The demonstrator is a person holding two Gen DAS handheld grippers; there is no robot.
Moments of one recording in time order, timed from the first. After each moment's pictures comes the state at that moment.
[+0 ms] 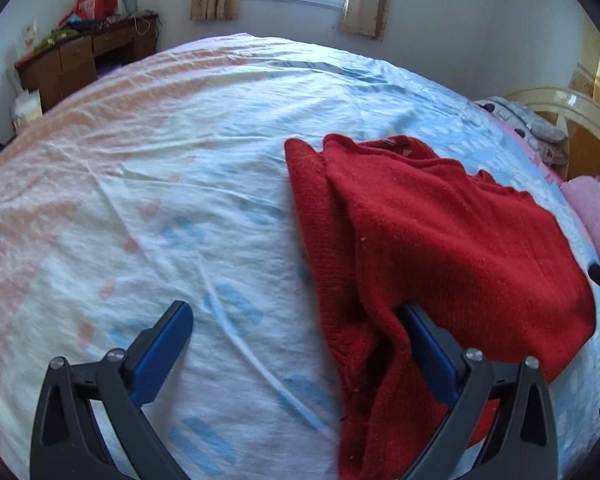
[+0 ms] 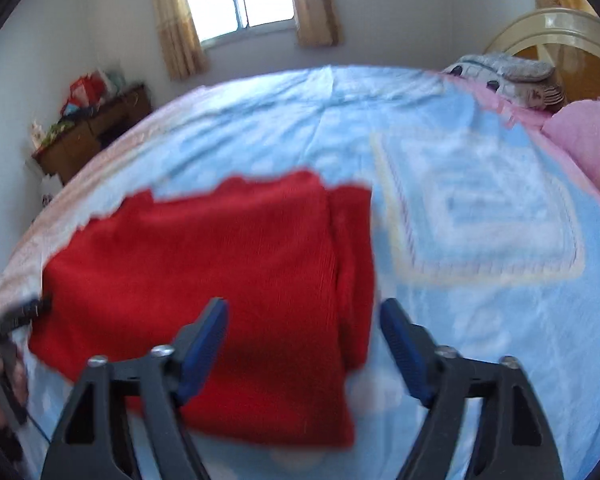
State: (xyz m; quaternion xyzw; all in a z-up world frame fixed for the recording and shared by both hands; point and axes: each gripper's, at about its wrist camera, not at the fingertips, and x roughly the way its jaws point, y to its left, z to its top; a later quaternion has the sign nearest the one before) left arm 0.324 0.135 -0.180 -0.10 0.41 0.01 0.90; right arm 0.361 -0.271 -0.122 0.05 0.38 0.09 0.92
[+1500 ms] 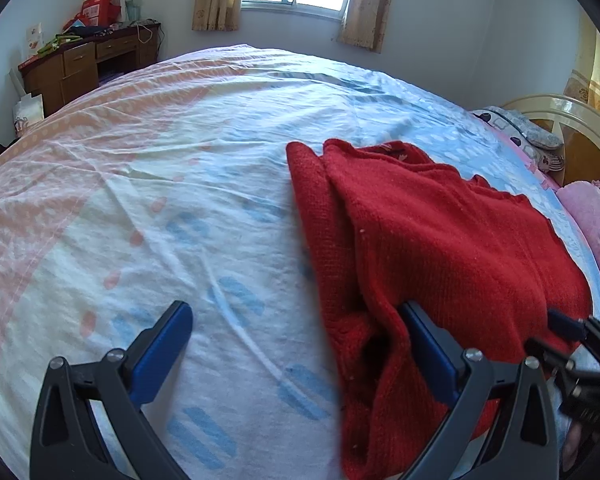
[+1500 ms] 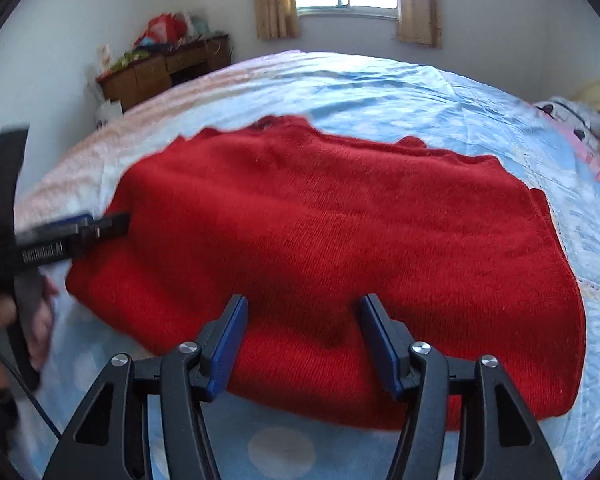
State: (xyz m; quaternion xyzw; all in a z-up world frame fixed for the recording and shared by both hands) left arm 0.312 0.131 -0.181 -0.10 0.39 0.01 0.92; right arm 0.317 -0.114 -0.164 -0.07 0.40 0.20 0.89
